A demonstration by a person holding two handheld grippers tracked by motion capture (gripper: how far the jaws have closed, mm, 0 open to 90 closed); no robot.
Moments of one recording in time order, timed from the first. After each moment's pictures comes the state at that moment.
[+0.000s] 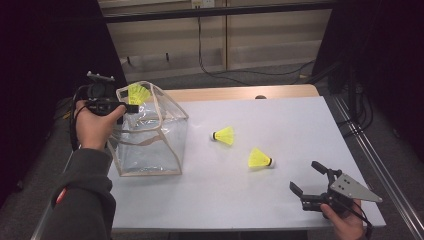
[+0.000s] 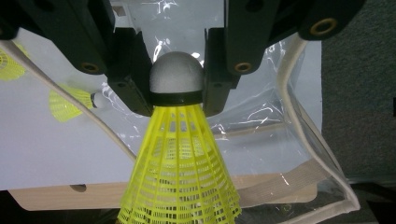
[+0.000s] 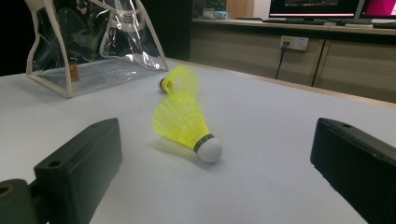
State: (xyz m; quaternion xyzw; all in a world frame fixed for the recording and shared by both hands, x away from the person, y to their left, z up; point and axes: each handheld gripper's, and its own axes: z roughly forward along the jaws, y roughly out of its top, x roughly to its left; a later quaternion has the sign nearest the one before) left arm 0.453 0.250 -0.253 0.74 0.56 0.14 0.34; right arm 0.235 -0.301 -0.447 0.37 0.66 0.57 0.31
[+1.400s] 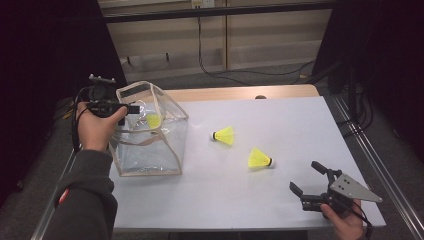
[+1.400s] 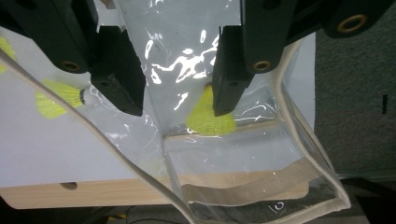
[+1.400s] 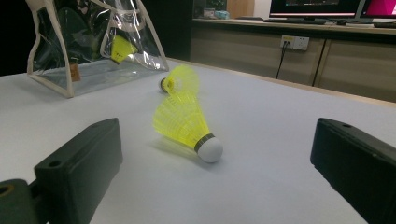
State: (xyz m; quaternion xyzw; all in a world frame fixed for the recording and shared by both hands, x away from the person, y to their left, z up) left arm 0.452 0.248 -0.256 0.74 0.56 0.15 0.34; right arm 0.236 -0.302 -0.447 0.37 0.67 0.57 0.31
